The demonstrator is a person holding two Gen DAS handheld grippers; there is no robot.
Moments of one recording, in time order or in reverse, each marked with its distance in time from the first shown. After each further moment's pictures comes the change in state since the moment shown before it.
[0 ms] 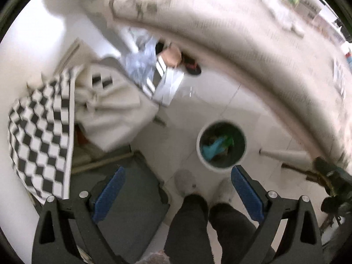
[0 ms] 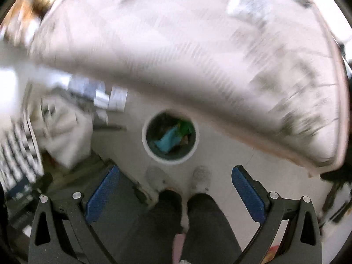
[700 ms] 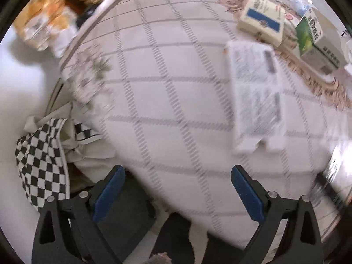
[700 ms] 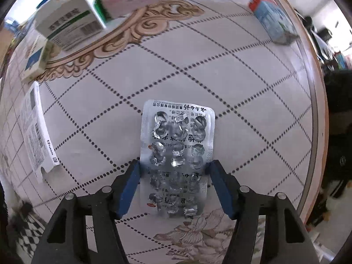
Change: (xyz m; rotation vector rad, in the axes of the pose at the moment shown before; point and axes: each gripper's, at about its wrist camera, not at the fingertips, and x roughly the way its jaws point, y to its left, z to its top) left arm 0.004 -0.129 0.211 -0.038 0.092 0.047; right arm 0.000 -0.080 0.215 0.140 -0.011 -0.123
